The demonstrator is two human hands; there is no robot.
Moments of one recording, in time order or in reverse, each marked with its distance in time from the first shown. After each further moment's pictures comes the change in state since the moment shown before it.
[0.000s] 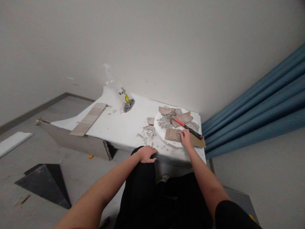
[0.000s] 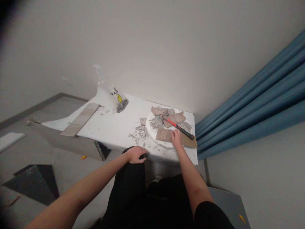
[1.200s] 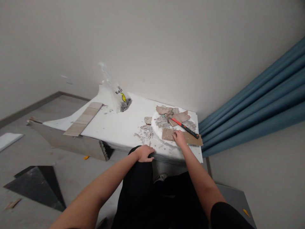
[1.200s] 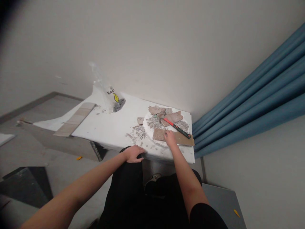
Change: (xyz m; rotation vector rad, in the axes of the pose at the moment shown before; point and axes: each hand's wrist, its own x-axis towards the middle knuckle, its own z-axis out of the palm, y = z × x) left_hand 0.003 -0.003 0.003 0.003 -0.027 0.013; right_hand 0.000 -0.020 0.003 -0.198 -0.183 0.072
